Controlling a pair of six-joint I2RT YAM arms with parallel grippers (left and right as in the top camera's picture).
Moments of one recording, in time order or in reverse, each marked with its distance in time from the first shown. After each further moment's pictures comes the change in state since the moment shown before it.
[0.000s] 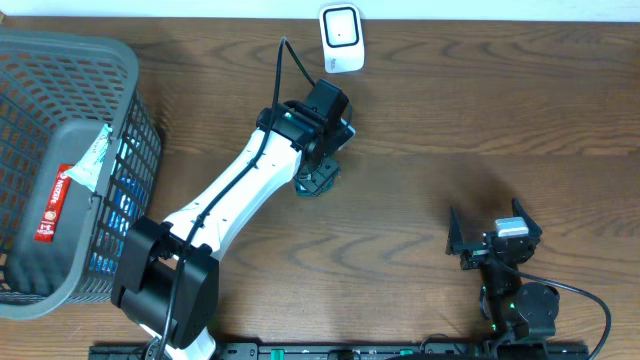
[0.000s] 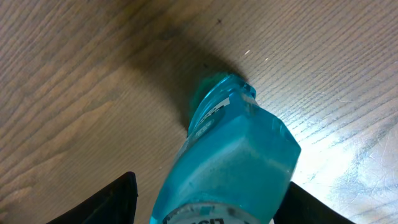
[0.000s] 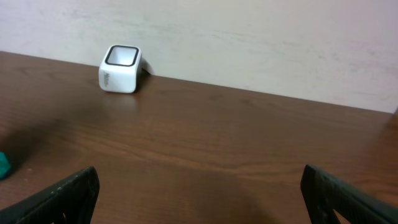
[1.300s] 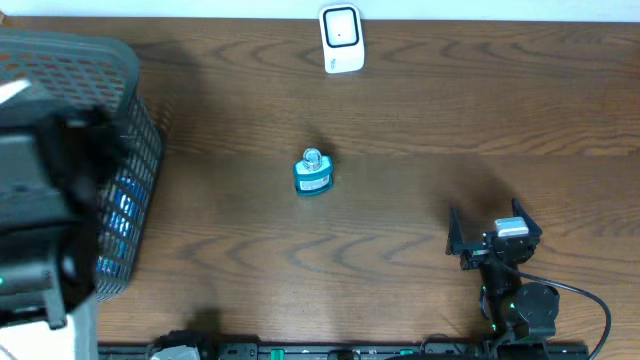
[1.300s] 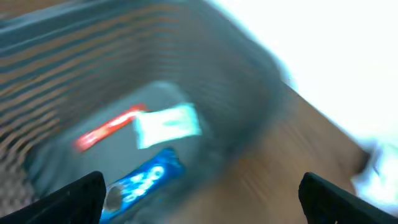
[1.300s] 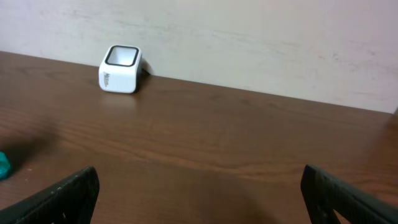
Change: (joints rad) left arm 0.743 -0.707 0.140 -0.185 -0.272 -0.777; right arm 0.000 0.000 0.000 0.000 0.000 0.000
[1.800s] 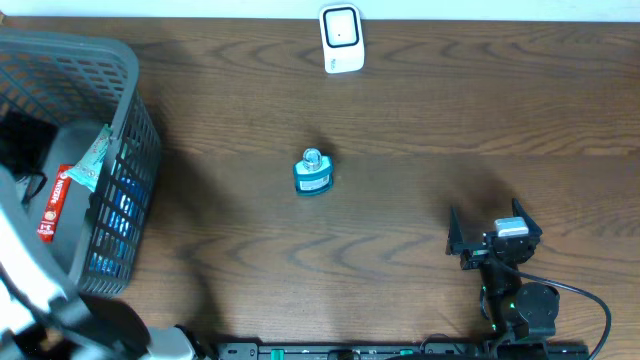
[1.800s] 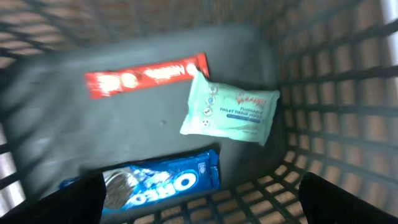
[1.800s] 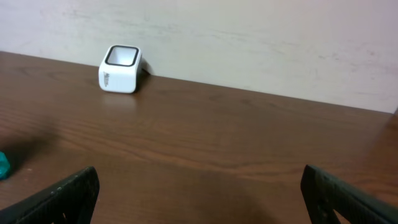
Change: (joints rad) left arm 0.465 0.528 0.002 0.064 0.358 -0.044; right arm 0.000 0.000 0.000 0.000 0.000 0.000
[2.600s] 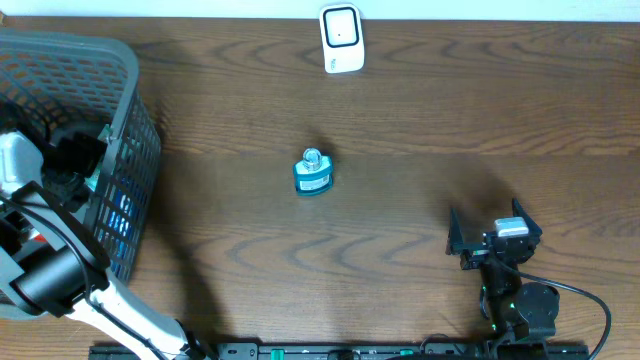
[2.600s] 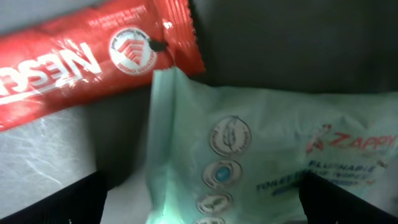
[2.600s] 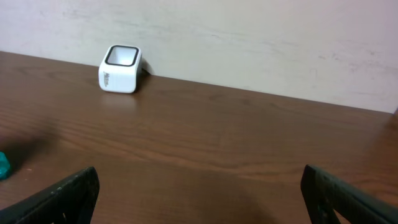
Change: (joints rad) left arm 0.000 0.404 -0.103 0.246 0.165 0.095; right arm 0.000 0.000 0.000 0.000 0.000 0.000
